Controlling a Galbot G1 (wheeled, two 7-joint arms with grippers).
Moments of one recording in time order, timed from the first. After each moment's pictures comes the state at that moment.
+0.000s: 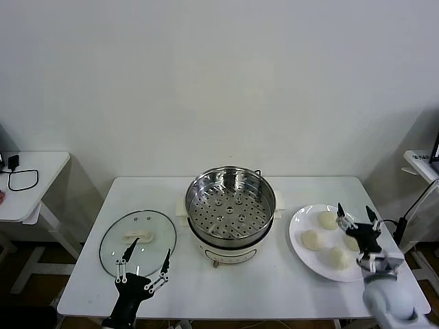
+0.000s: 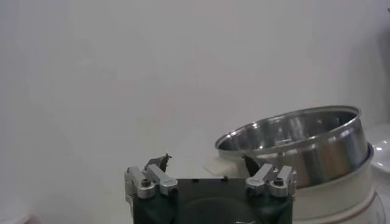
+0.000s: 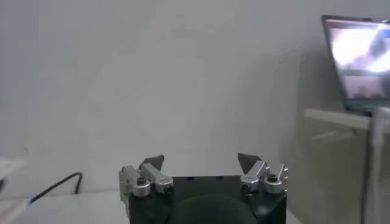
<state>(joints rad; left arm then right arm) 1.81 -1.27 -0.46 -2.18 0.13 -0.22 -0.08 -1.07 0.78 0.39 1.47 0.73 0.09 0.06</state>
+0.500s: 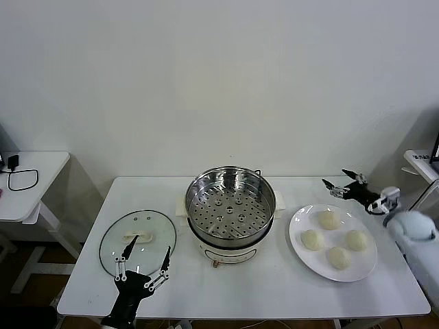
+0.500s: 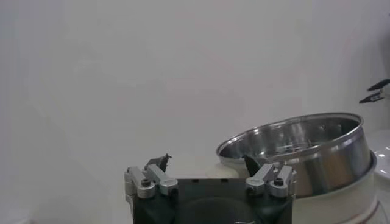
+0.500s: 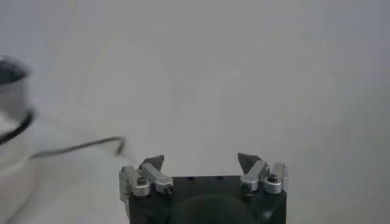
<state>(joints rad) 1.82 -1.27 -0.46 -2.19 0.13 -0.21 -0.08 -0.38 0.68 -0.10 0.91 0.49 0.09 -0.80</state>
